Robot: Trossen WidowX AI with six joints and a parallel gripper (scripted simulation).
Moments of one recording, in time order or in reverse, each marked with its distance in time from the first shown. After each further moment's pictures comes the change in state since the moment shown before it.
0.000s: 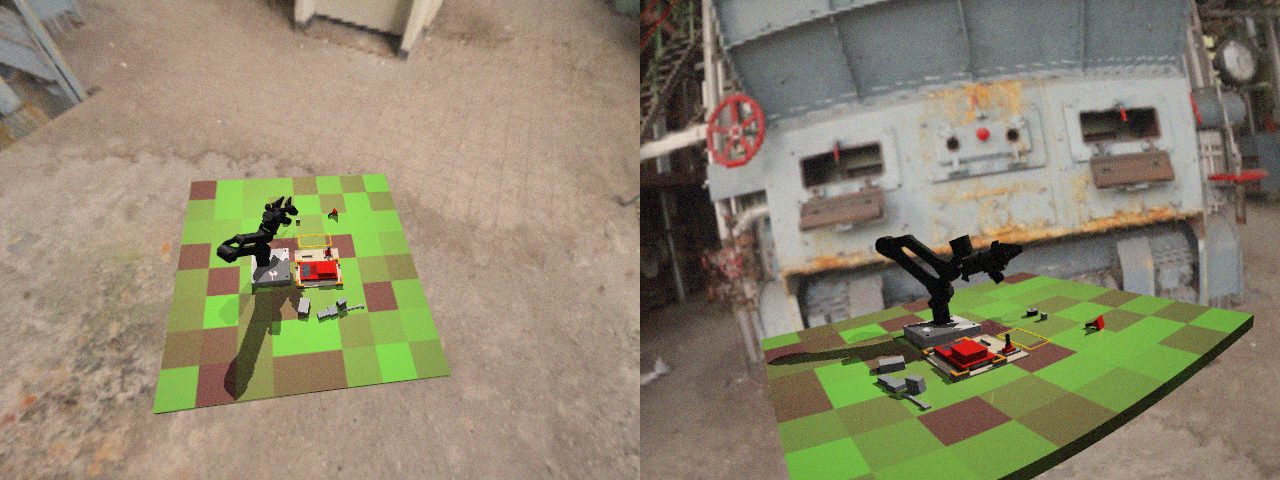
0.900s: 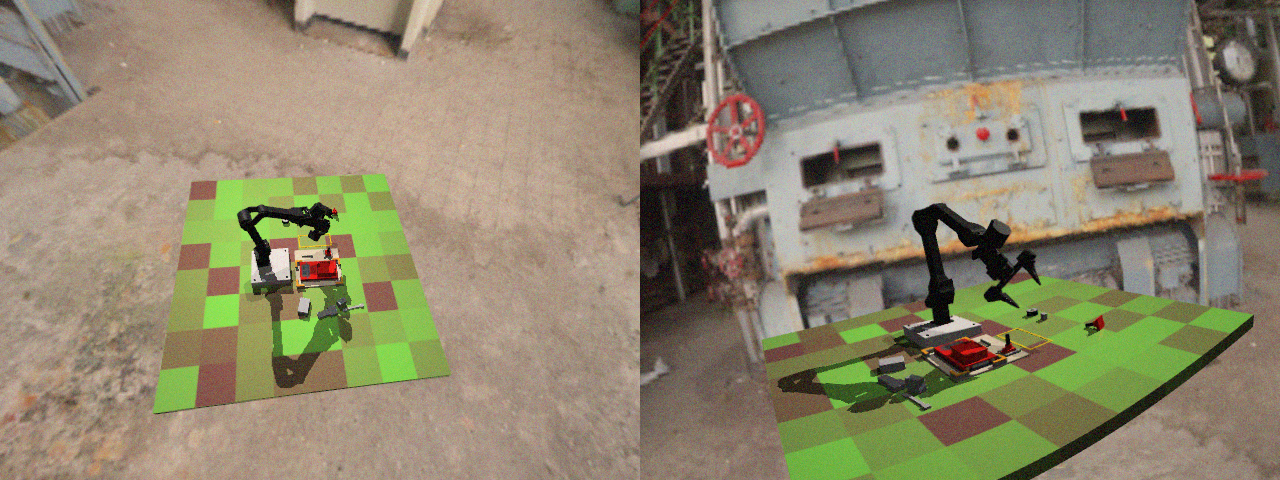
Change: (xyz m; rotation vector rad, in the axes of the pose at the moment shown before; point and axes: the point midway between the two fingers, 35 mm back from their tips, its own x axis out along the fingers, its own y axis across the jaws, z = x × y) arm -0.025 0.191 0.155 -1.132 -1.067 -0.609
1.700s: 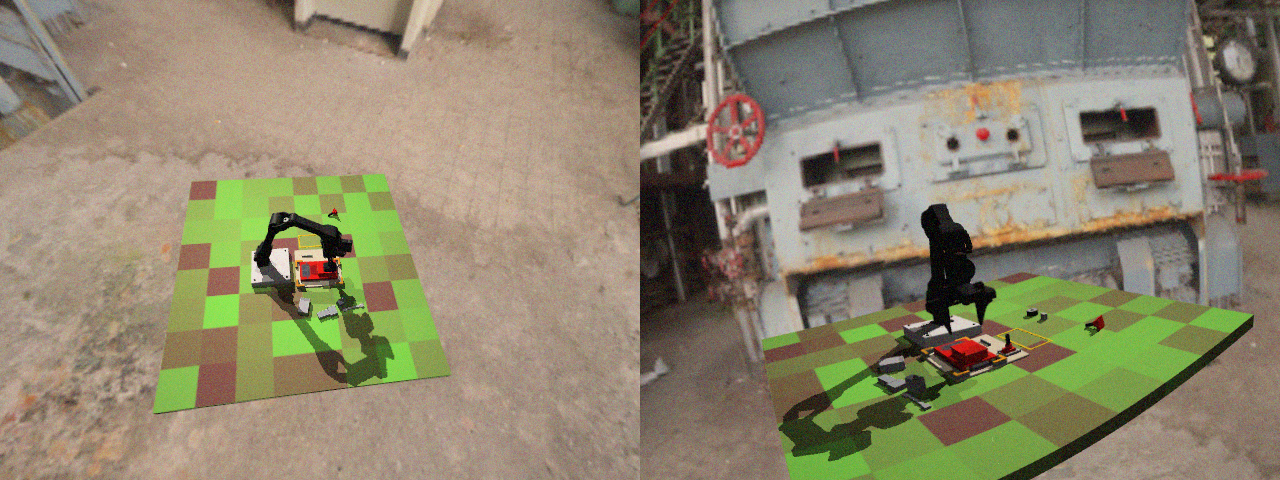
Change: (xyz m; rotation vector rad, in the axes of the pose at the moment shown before) arm -0.032 -0.140 0.130 -0.720 0.554 -0.581
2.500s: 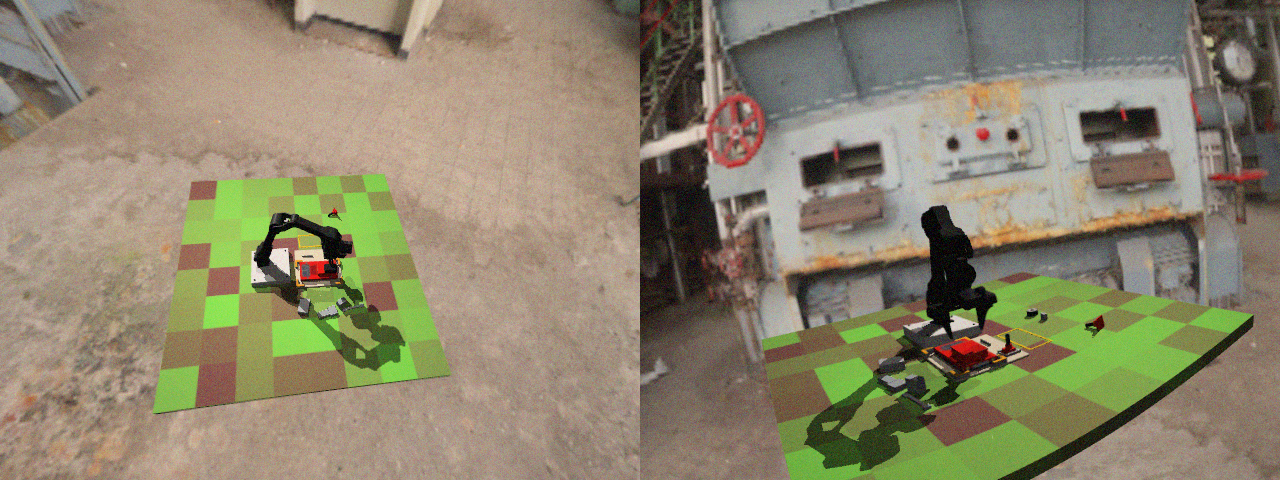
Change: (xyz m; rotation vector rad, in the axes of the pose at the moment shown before) arm 0.013 -0.002 0.004 -0.018 -0.008 -0.002
